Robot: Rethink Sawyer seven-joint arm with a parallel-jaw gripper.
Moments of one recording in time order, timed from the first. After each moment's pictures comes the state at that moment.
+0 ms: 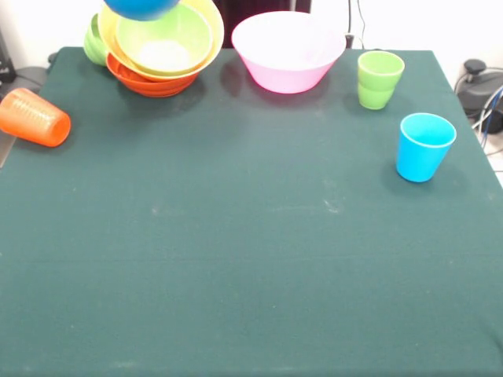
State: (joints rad) arm -1.58 -0.78 1.11 2.10 -0.55 0.98 1.89
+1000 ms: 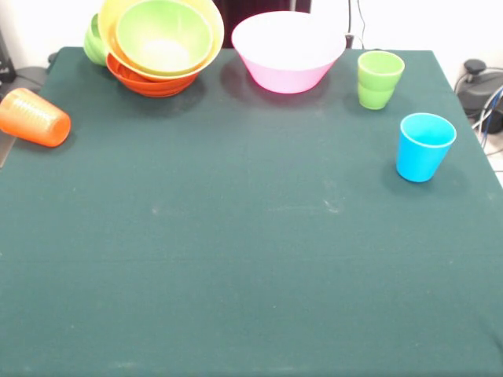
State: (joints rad) arm -1.78 -0.91 1.37 2.31 -0.55 0.83 1.87
